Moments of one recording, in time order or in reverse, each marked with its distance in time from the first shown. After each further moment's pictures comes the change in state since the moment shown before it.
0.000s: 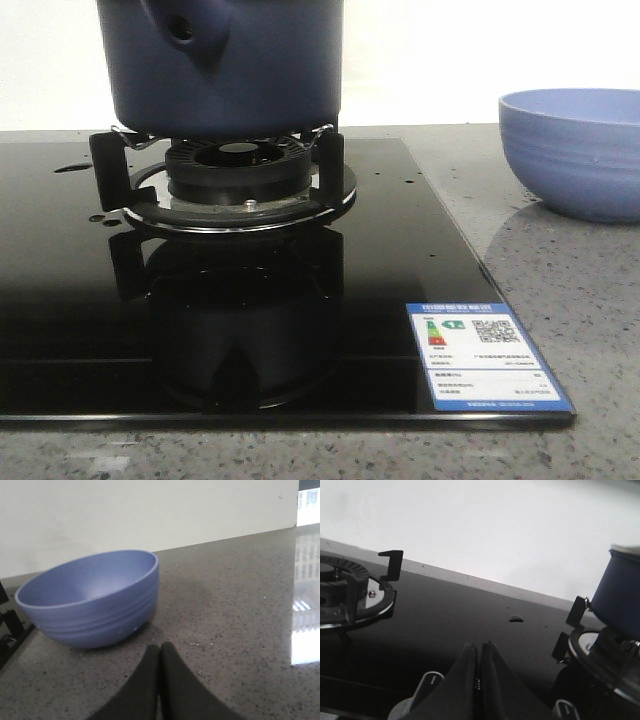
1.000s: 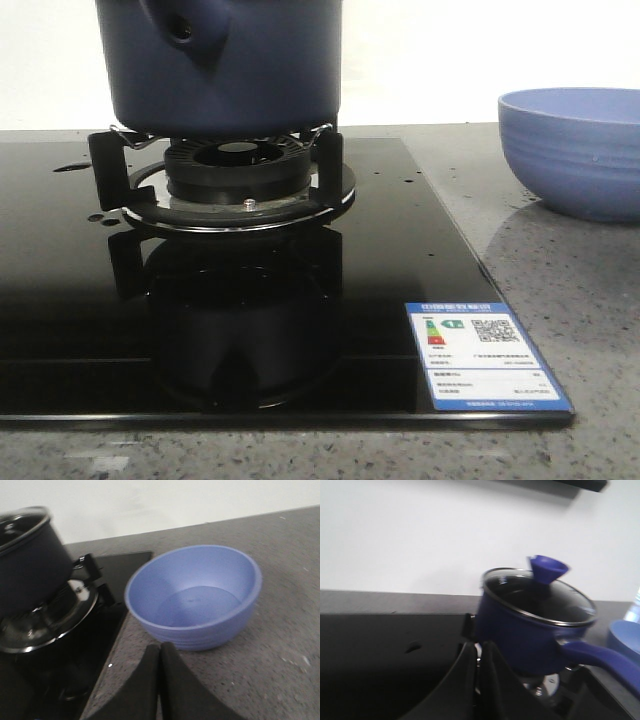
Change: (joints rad) left arm -0.100 0.322 -0.543 -0.309 0.398 0.377; right arm 0.115 0.330 -0.436 0.266 0.351 -0.227
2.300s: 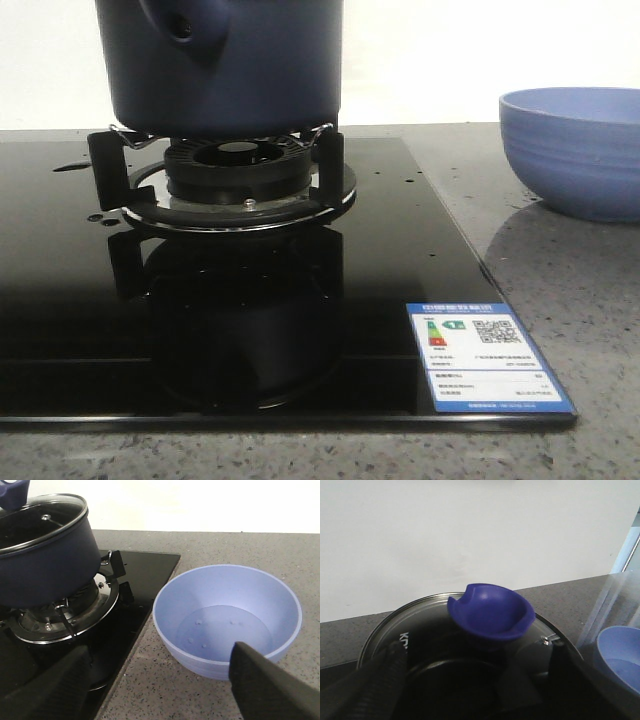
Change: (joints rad) left arm -0.499 0.870 -0.341 -0.023 -0.540 0.078; right arm 0.104 0.165 -0.096 -0.003 -0.043 -0.090
